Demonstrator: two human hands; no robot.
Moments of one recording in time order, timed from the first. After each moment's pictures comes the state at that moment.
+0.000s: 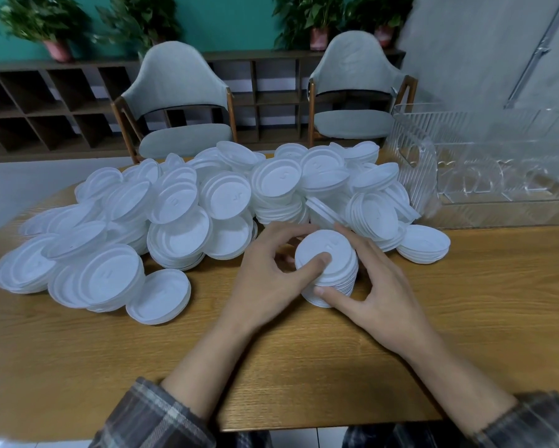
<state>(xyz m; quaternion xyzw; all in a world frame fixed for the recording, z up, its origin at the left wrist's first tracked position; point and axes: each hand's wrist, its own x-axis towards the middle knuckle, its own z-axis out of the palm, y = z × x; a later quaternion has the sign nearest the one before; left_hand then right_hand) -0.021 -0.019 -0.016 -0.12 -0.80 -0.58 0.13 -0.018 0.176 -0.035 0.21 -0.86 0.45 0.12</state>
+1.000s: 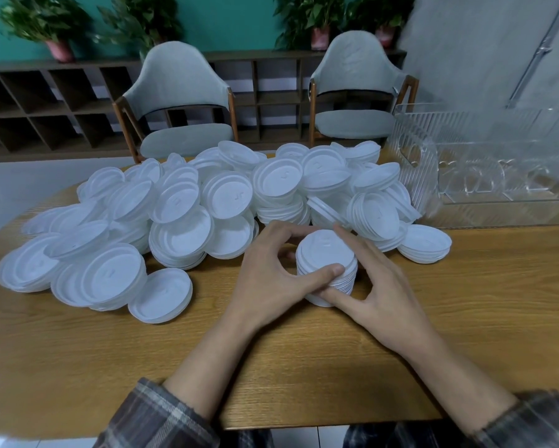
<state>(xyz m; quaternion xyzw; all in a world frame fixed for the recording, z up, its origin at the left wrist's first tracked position) -0.023 -0.020 -0.017 -0.14 -0.82 -0.54 0.16 -0.018 0.175 -0.035 0.22 -0.86 0.44 0.11</state>
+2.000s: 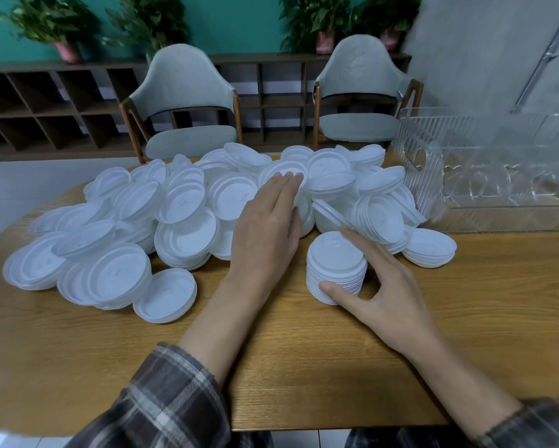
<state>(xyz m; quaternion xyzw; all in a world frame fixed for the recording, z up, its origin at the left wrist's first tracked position) -0.074 -0.028 -0.010 -0.16 -0.88 -0.22 0.40 -0.021 0.178 -0.038 0.18 -0.87 0.44 0.13</state>
